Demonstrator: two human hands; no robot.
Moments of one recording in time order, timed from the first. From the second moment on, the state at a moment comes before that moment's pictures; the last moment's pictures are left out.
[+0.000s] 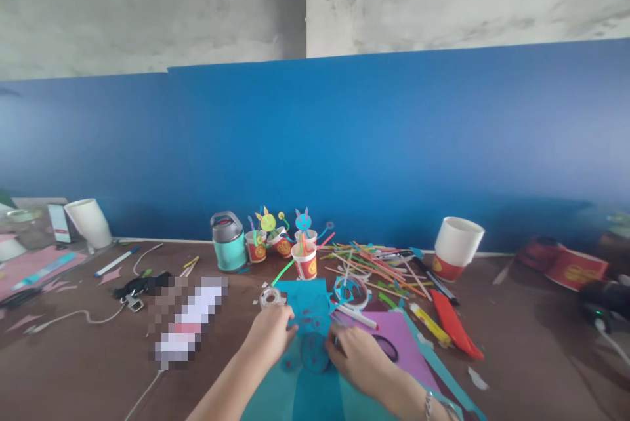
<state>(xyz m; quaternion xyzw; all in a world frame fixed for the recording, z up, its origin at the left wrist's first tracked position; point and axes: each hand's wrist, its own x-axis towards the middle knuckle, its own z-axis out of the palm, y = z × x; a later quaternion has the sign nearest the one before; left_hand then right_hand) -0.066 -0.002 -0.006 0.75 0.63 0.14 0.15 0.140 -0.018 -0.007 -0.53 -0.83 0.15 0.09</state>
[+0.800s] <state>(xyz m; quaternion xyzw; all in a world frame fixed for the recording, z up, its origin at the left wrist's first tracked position) -0.070 0.005 -0.011 0.73 0.63 0.23 0.14 0.140 -0.016 -0.006 -0.54 -0.82 0.15 0.12</state>
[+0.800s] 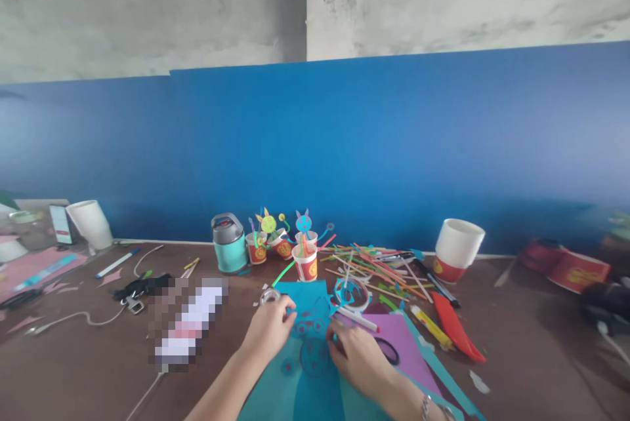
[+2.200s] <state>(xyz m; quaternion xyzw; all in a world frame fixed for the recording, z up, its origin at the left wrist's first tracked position) -0.045 -0.008 -0.015 0.85 0.44 0.28 0.12 0.161 0.006 -0.011 -0.54 -0.78 0.09 0.32</state>
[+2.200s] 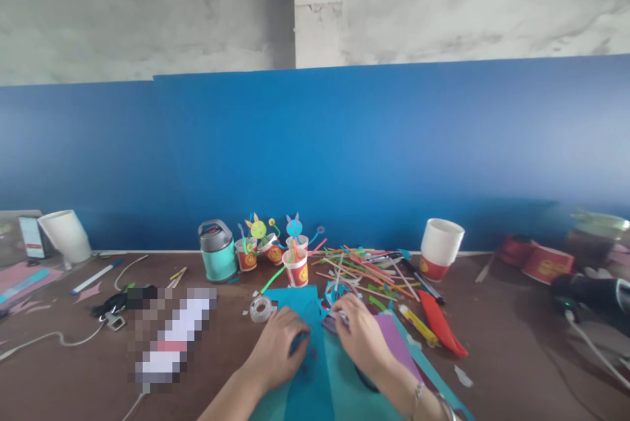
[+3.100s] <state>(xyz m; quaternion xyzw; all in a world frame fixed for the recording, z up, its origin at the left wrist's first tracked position) -0.040 -0.008 -0.018 0.81 0.39 0.43 0.09 0.161 0.000 0.003 -0.43 -0.84 -0.01 0.34</state>
